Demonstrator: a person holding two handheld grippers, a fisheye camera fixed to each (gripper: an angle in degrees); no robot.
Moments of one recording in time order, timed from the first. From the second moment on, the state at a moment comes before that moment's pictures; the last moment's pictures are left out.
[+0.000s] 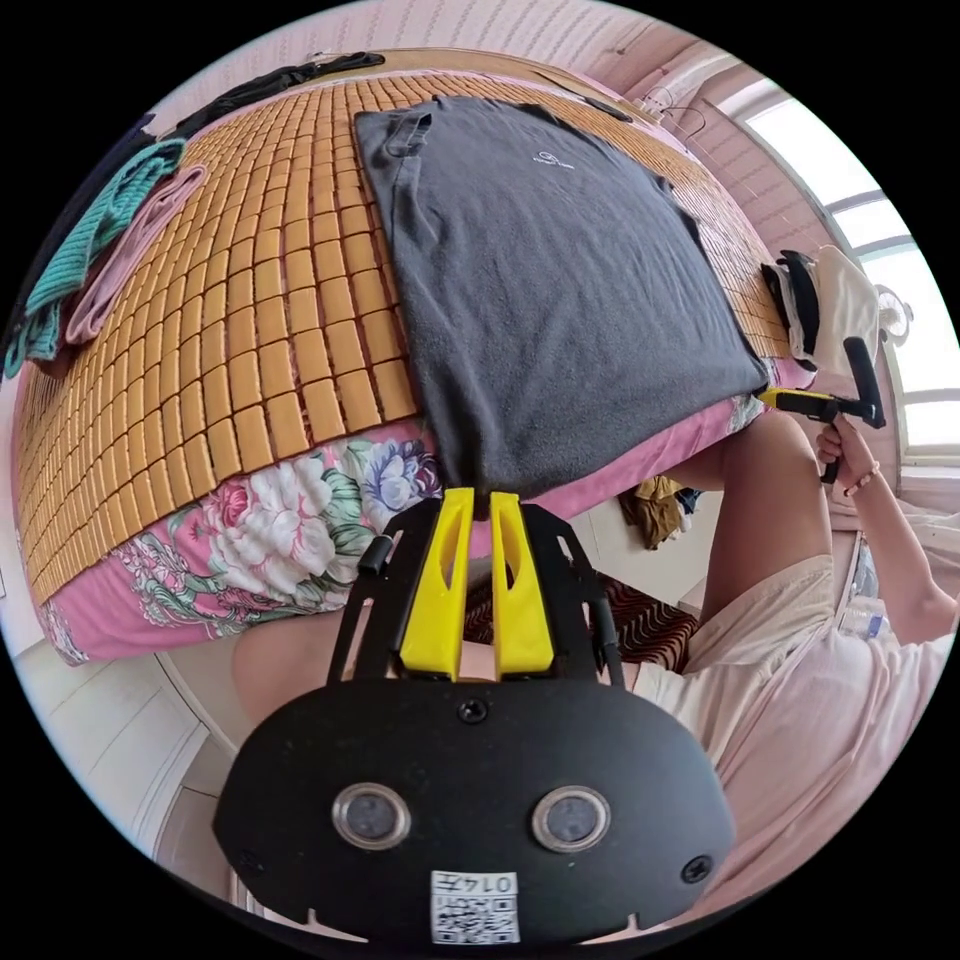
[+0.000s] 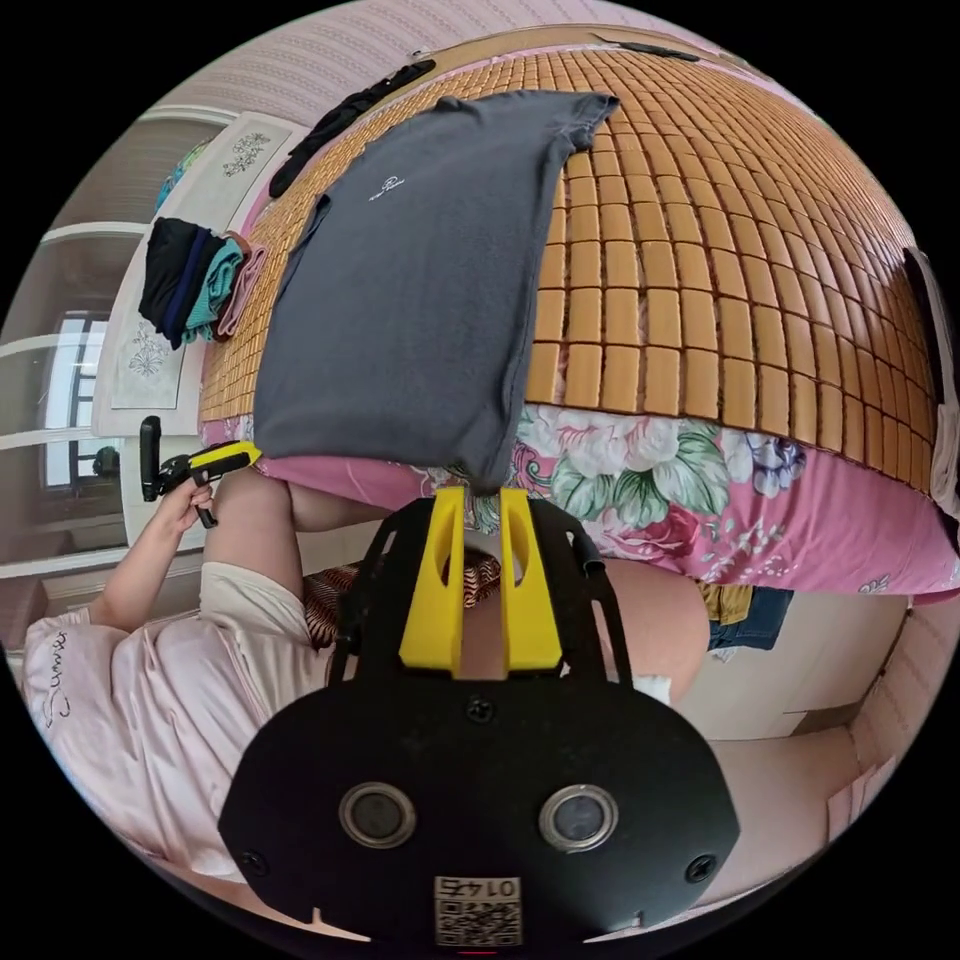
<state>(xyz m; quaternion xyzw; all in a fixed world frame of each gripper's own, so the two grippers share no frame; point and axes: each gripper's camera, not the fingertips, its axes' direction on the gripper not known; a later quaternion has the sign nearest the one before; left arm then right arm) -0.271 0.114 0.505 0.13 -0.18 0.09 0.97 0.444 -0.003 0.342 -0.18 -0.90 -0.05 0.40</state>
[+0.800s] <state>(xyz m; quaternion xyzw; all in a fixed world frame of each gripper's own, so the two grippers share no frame) -0.305 0.113 0.488 0.09 -0.10 0.10 0.99 0.372 -0.019 0.380 -0.27 -0.91 -0.07 0.30</state>
